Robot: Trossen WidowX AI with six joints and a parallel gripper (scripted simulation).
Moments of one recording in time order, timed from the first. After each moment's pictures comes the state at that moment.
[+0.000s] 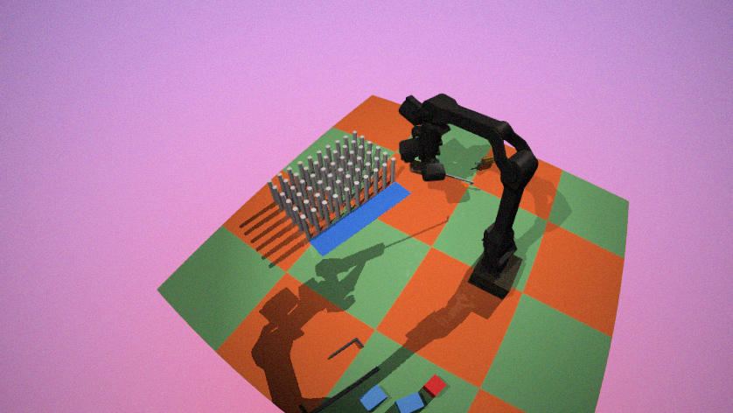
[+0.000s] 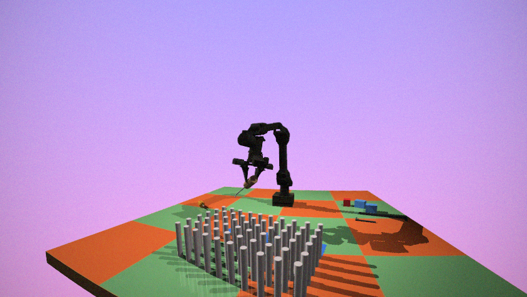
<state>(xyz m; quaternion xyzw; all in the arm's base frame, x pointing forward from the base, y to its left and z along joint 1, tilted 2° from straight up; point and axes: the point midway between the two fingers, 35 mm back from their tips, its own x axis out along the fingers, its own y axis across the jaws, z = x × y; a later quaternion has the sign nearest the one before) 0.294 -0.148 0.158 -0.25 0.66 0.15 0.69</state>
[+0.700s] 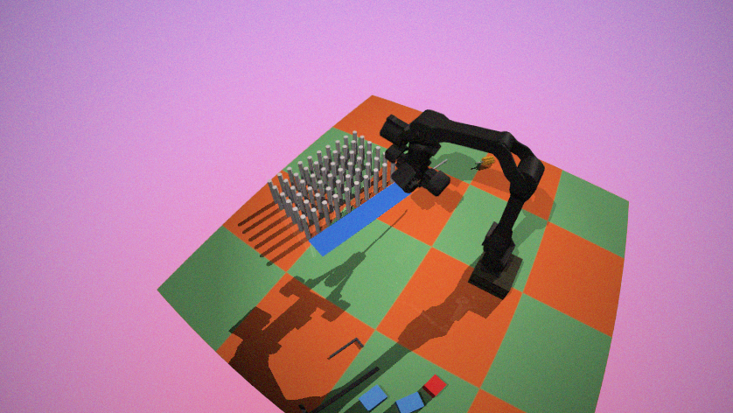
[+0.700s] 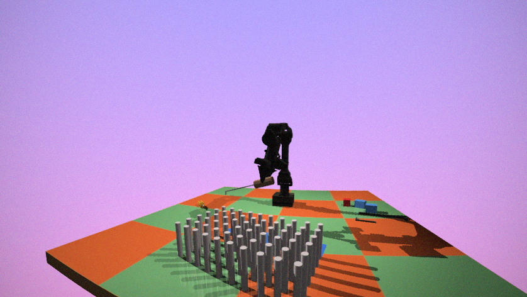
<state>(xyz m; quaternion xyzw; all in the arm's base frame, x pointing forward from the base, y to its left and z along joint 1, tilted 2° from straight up) 0.299 -0.080 0.161 -0.51 0.57 0.33 0.55</state>
